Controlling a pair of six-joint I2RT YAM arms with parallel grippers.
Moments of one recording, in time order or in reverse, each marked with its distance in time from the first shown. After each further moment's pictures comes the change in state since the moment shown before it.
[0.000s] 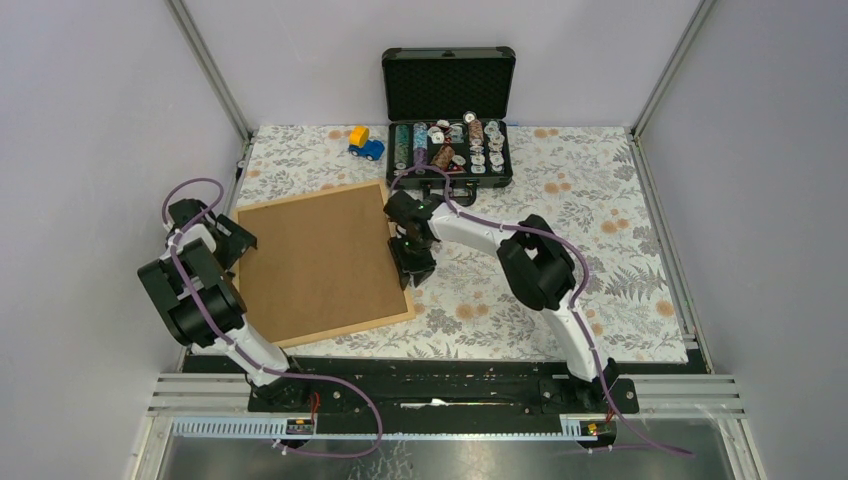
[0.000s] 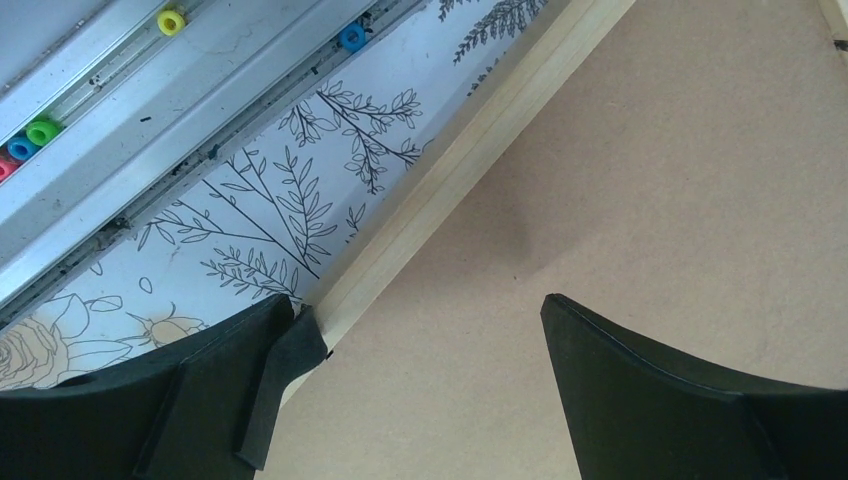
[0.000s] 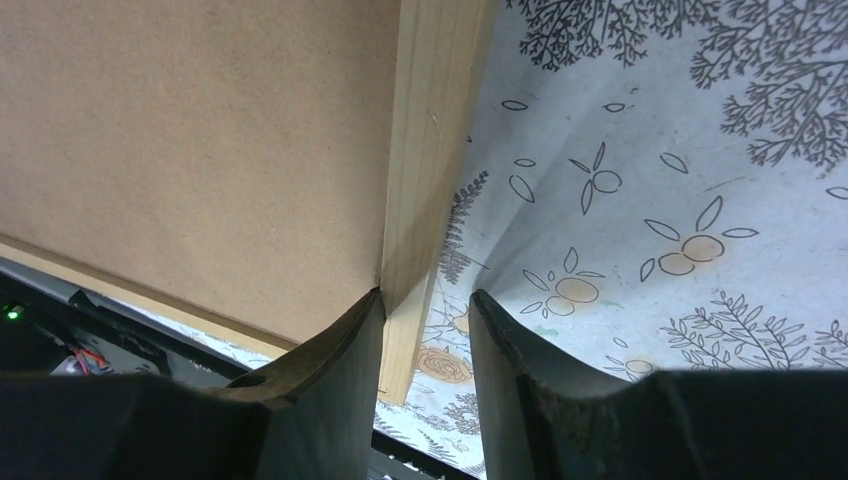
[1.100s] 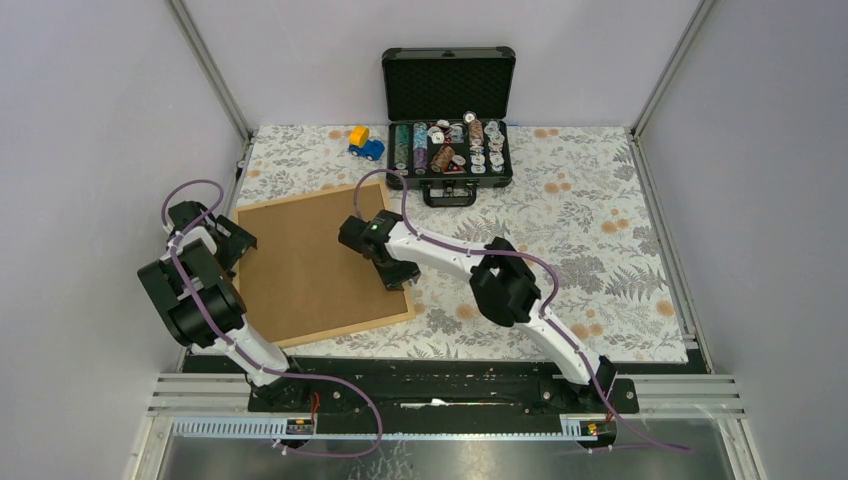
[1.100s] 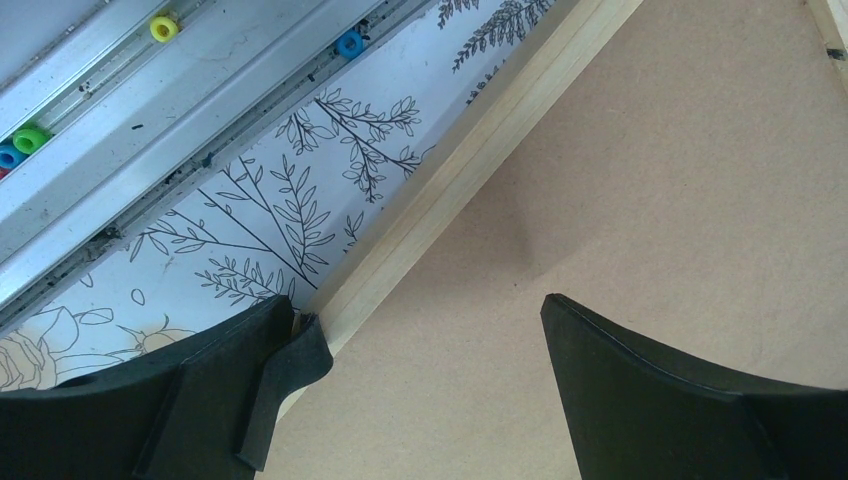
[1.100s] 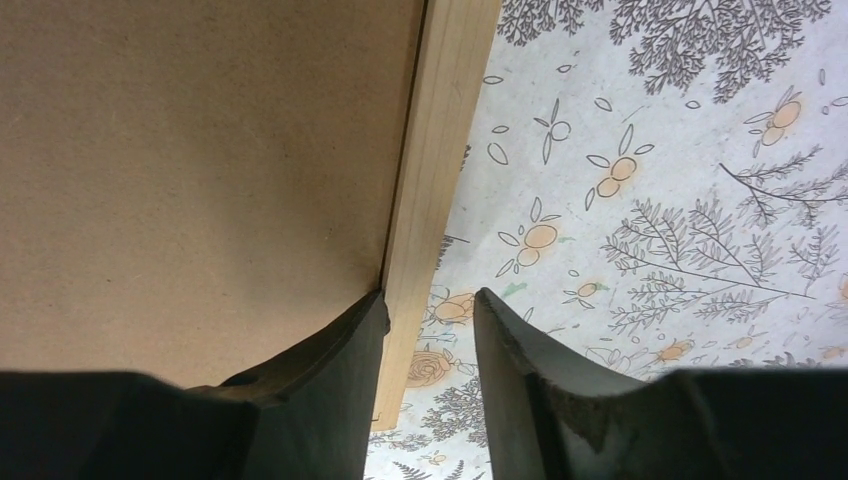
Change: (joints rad) left arm 0.007 0.007 -0.027 0.050 0.018 -0.011; right arm 0.198 0.218 0.396 -0.370 0.528 0.083
